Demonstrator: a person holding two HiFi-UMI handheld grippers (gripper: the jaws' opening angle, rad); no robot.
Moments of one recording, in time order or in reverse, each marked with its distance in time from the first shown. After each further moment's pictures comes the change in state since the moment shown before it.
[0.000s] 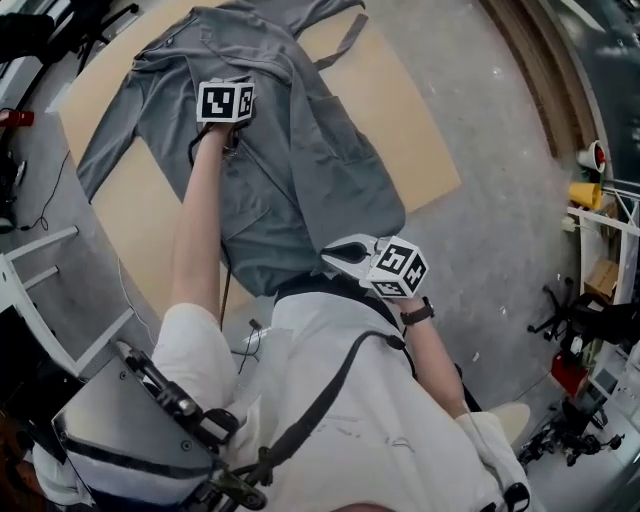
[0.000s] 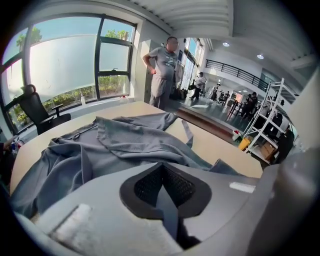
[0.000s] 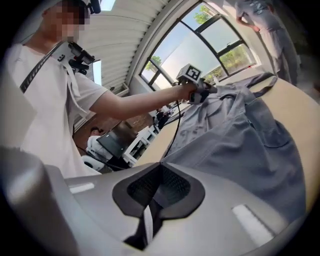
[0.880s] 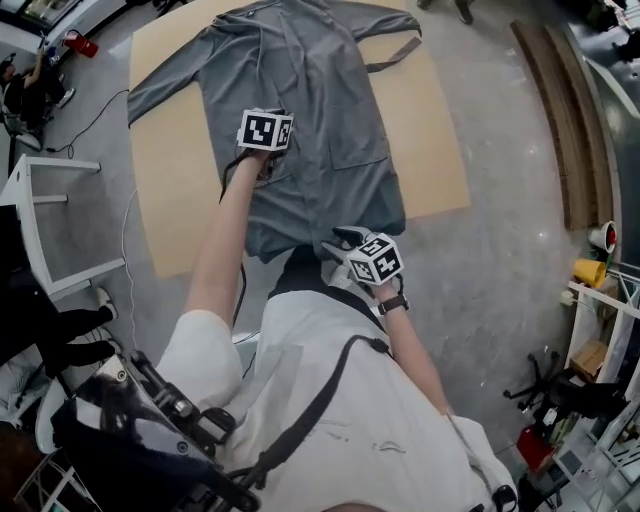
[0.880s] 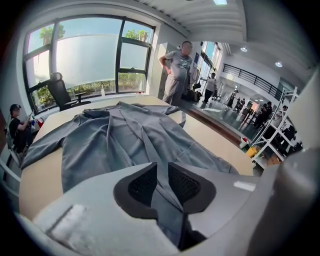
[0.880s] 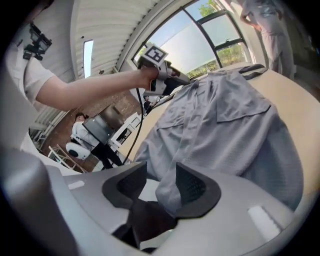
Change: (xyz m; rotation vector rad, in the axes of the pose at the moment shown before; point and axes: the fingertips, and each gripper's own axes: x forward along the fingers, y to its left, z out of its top) left arm -0.086 -0.061 -0.109 -0.160 -0.003 0.111; right arm 0.021 -0.038 -0.092 -0.007 0.136 -0.147
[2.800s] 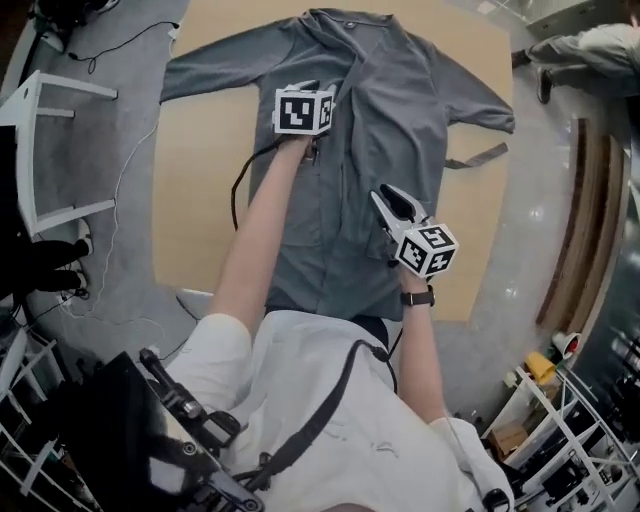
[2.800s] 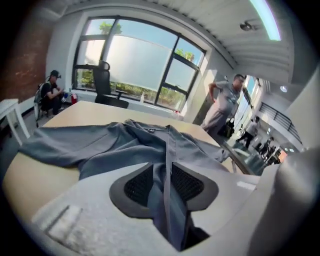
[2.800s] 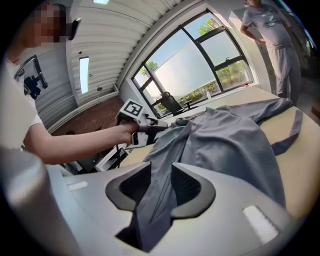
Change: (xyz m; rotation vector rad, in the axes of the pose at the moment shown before) left arm 0.043 0.212 0.102 -0.414 -0.221 0.188; right arm 0.059 -0.136 0.297 -0.040 -0.225 -0.027
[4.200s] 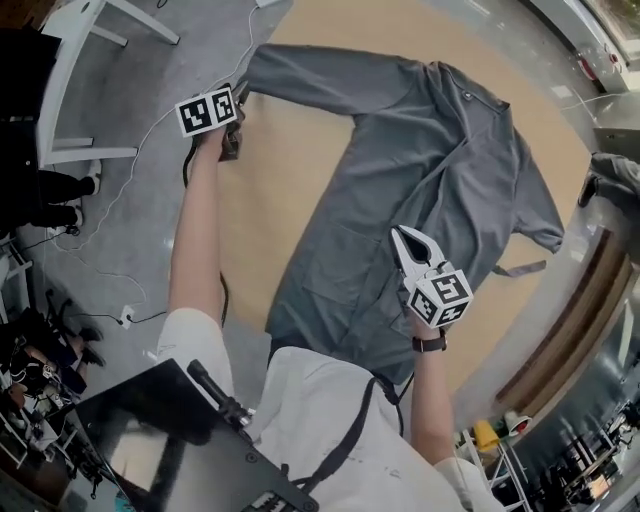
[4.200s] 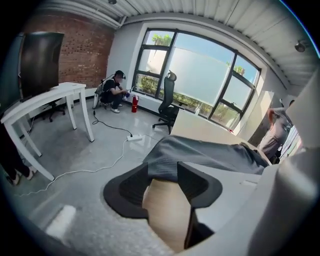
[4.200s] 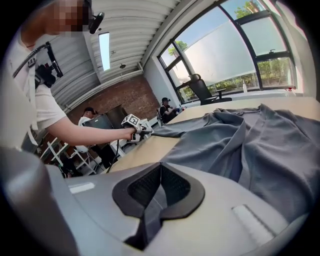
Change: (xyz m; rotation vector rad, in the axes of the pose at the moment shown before) left arm -0.150 0.422 -0.042 -0.348 -0.125 0.412; right arm 0.129 0.078 0.029 -0.247 0.201 0.213
